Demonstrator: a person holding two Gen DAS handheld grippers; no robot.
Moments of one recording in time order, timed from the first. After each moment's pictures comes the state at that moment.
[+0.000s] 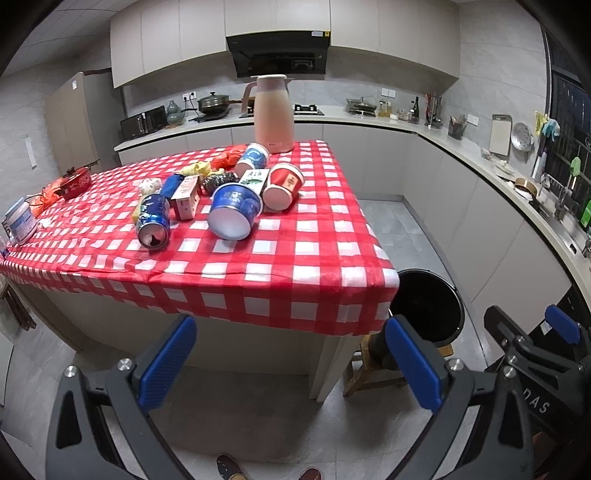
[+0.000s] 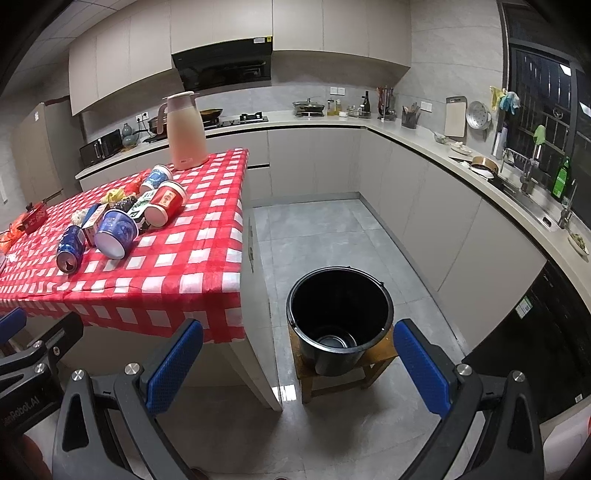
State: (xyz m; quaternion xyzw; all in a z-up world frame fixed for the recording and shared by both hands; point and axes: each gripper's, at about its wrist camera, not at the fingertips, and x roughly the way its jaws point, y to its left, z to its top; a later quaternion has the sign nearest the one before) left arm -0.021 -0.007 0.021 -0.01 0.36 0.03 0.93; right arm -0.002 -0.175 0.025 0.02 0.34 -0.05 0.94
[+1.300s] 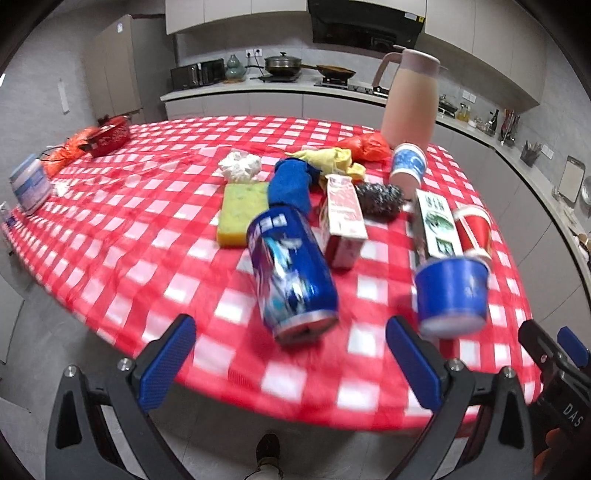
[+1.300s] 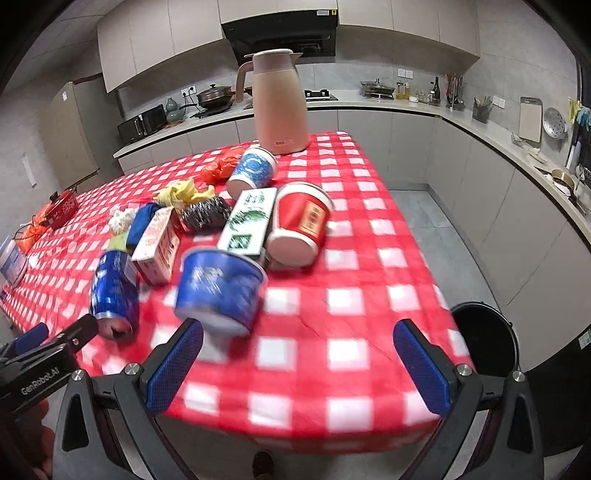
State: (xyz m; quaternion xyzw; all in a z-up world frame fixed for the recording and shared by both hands) left arm 0.150 0.219 -0.010 -0.07 0.42 0.11 0.90; right arm 0.197 0.044 0.010 0.03 0.38 0.05 0.92
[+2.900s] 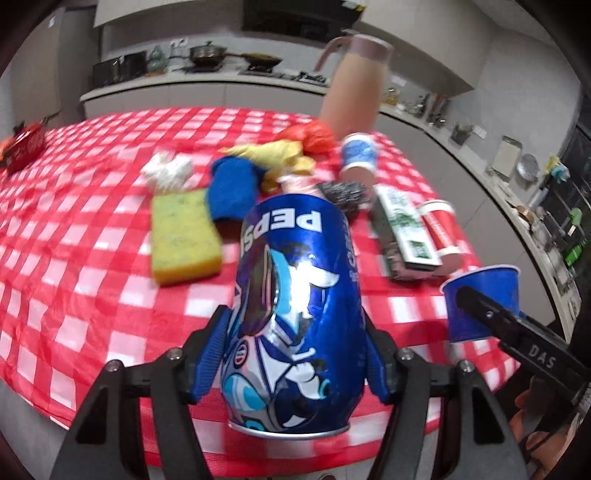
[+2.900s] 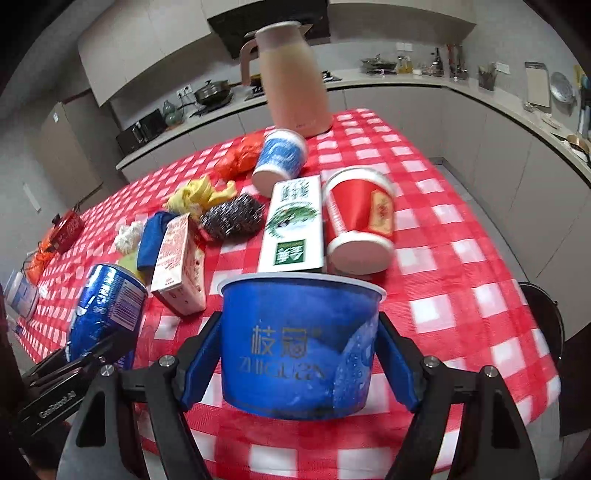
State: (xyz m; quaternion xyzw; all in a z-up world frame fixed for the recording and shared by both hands) left arm 0.193 0.248 -0.023 -0.08 0.43 -0.07 0.90; right arm 0.245 0.086 -0.013 0.09 0.41 0.06 0.91
